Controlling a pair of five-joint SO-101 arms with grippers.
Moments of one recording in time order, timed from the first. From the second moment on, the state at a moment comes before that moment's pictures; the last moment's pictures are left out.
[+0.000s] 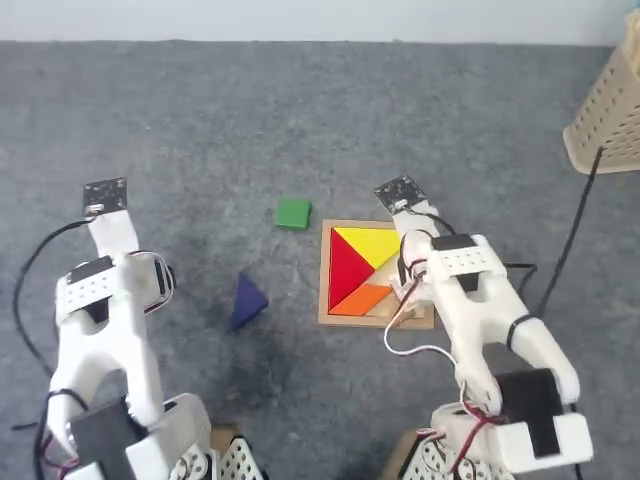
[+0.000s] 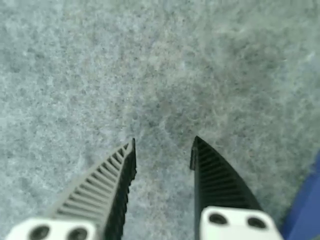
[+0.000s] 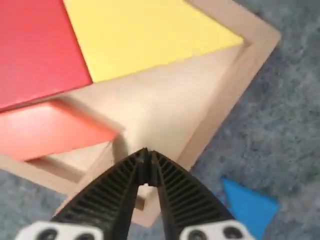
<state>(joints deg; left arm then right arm) -31.0 -15.9 56.3 47.0 -5.2 -13.5 -8.7 48.4 49.2 17.4</state>
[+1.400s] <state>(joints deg) -31.0 -15.9 56.3 47.0 -5.2 -12.6 3.9 32.2 48.7 20.5</state>
